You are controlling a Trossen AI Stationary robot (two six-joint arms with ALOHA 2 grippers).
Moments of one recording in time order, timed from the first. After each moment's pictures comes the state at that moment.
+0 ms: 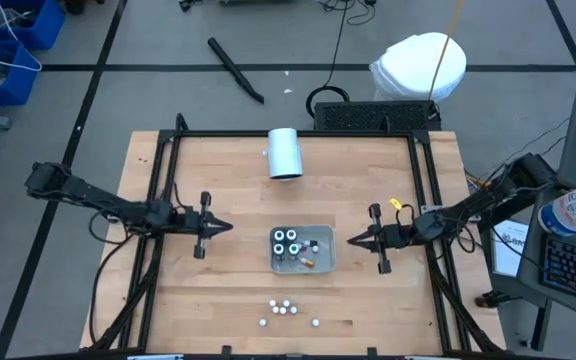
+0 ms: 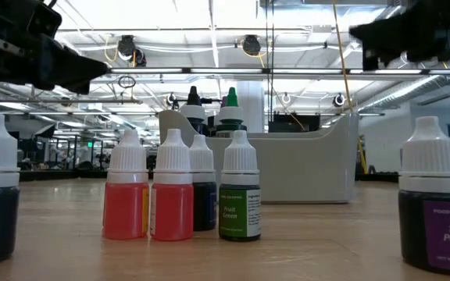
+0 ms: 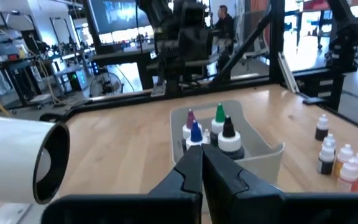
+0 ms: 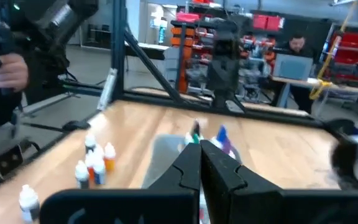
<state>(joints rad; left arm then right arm) -0.25 0.75 0.01 0.72 -0.18 0.13 0.45 1.01 0.15 0.88 0.31 -0.10</state>
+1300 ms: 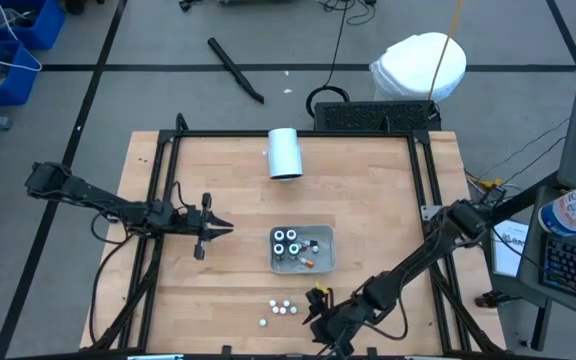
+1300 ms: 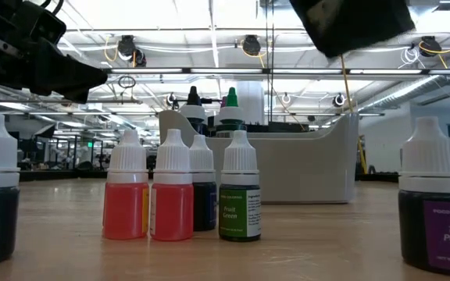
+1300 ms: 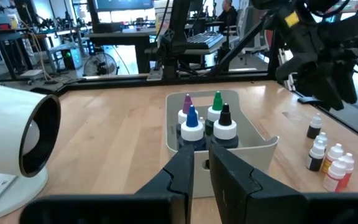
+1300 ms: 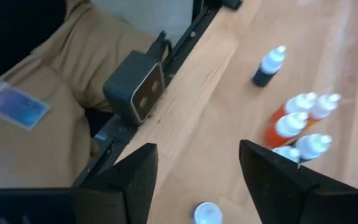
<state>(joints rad) -0.25 0.75 0.01 0.67 -0.18 0.02 0.68 1.93 1.23 -0.03 0.16 0.11</state>
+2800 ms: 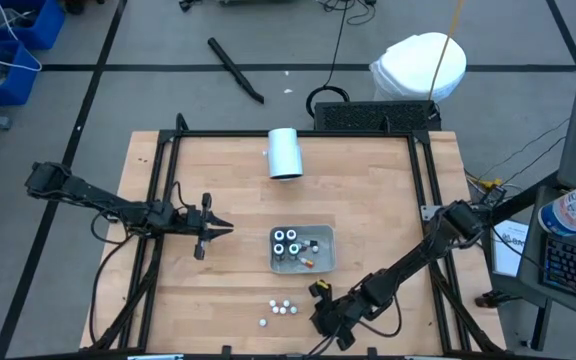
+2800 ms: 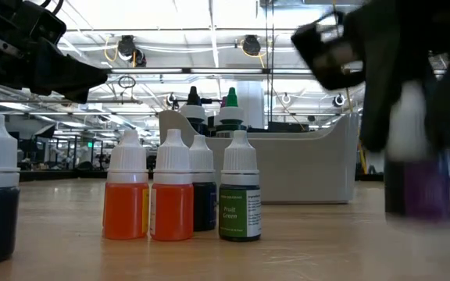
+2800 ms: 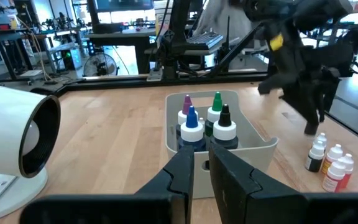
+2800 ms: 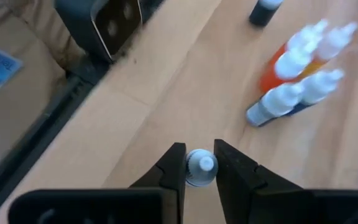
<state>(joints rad) -0.25 0.75 0.01 0.67 -0.18 0.01 0.66 1.94 1.17 -0.08 0.16 0.08</state>
